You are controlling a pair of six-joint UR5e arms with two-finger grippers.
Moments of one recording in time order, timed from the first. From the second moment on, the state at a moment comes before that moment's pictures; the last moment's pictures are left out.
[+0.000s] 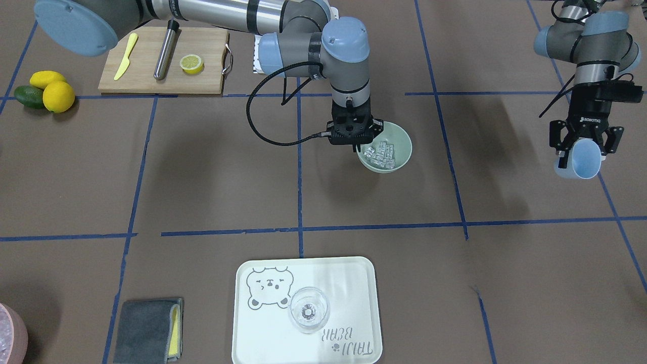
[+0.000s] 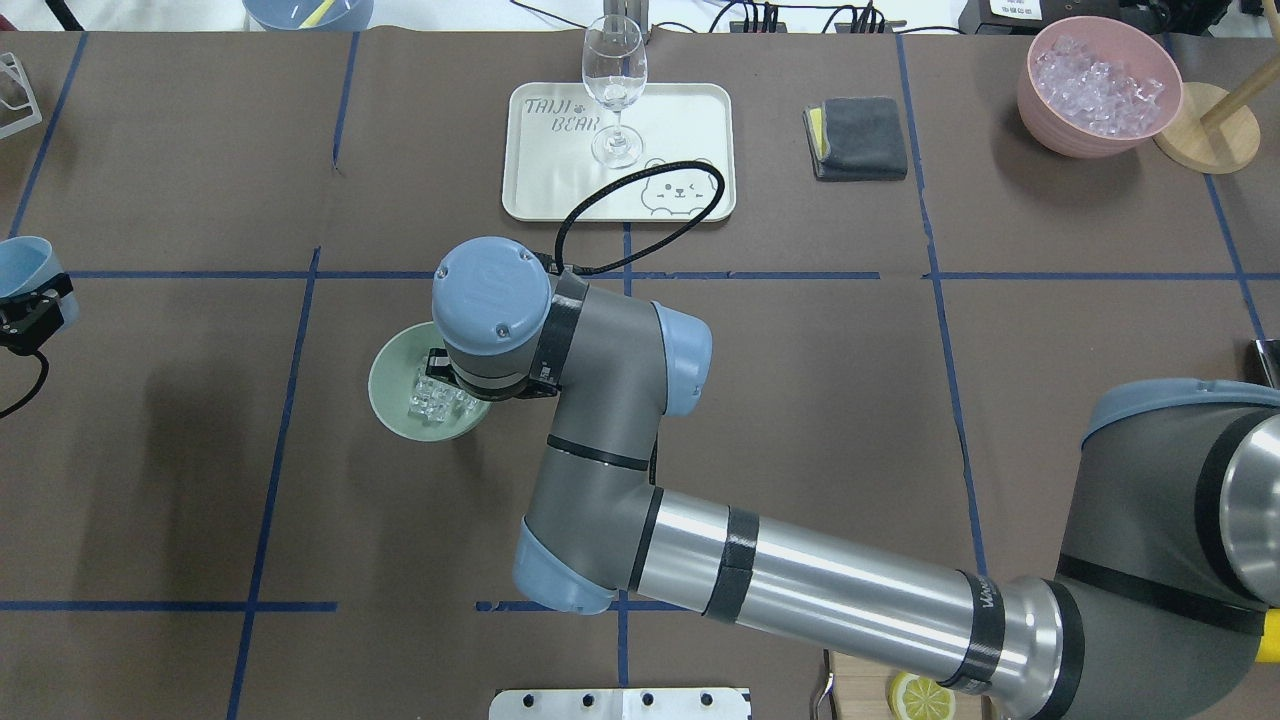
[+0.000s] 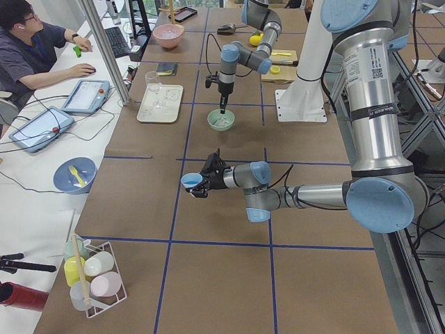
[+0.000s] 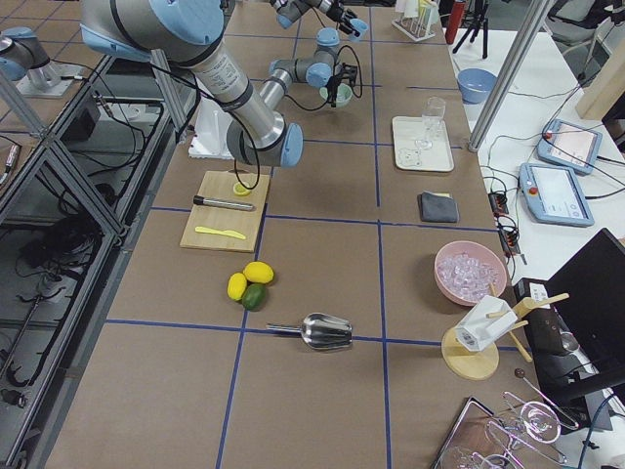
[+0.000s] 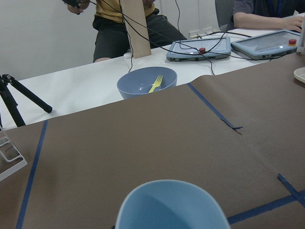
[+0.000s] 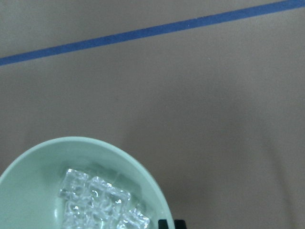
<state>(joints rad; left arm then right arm) -0.73 -1.34 -1.53 -3.15 -1.22 -0.80 0.42 -0.53 1.30 -1.38 1.81 1.45</state>
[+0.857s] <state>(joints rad) -0.36 -1.34 -1.44 -3.18 -0.70 -1.08 0.64 -0.88 1.80 -1.54 1.96 1.35</state>
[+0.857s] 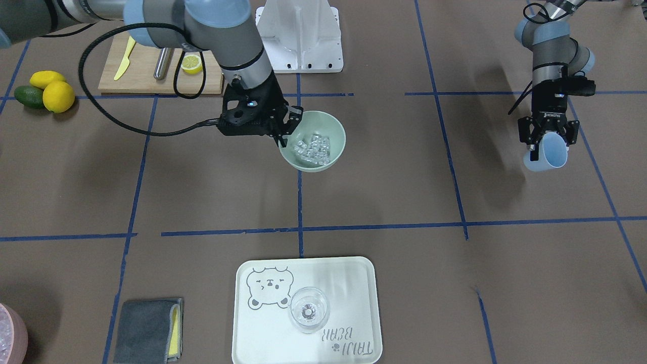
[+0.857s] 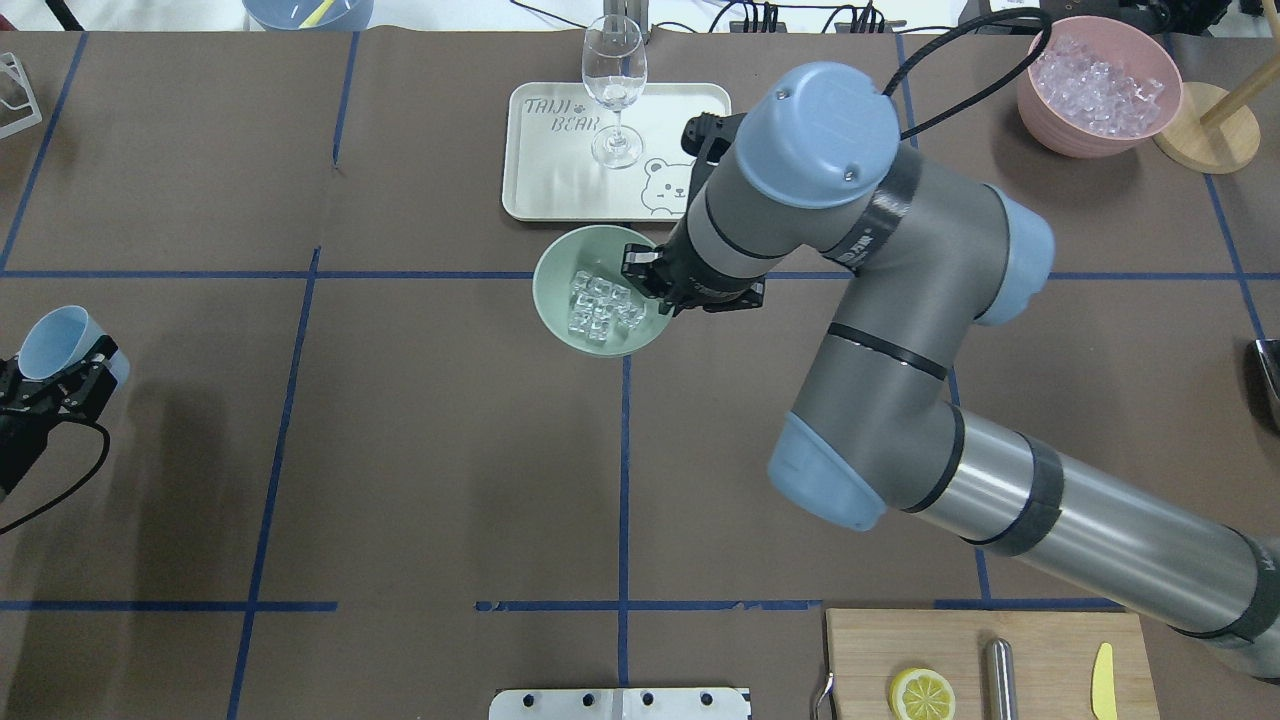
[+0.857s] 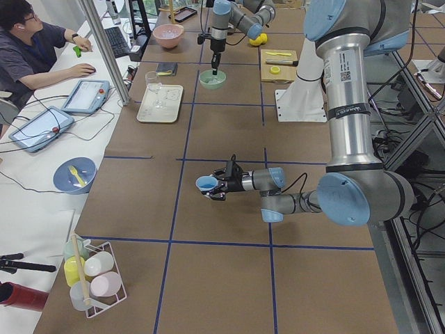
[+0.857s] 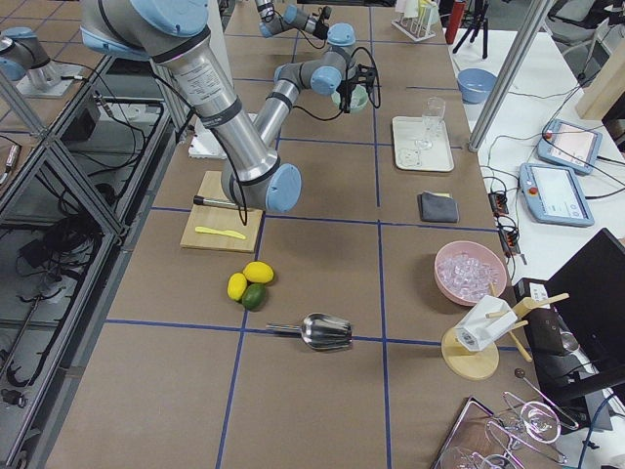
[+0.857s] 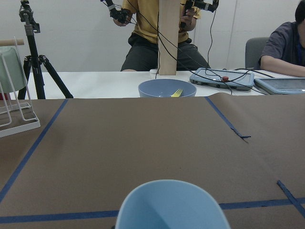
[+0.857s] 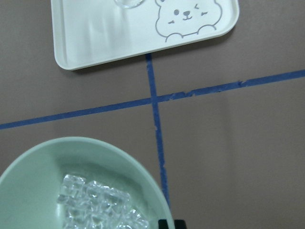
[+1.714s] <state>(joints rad) -0.32 -1.34 -1.43 -3.19 -0.66 -1.09 0.73 -1.01 1.89 -1.54 1.99 1.25</state>
